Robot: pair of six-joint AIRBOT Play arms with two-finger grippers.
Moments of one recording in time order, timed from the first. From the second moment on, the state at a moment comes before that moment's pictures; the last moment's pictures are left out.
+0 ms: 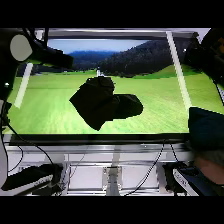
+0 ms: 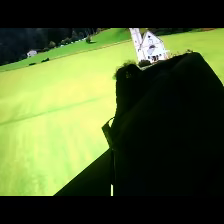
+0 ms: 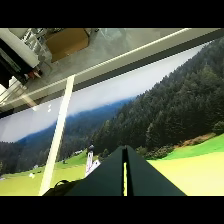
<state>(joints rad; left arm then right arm) -0.39 -1.30 1.80 1.75 -1.37 -1.63 0.04 -0.80 1.16 -1.35 0.65 1.82</state>
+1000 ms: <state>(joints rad) -0.18 -1.22 1.21 1.36 -1.11 -1.59 0.04 -0.80 1.16 -1.34 0.63 1.82</state>
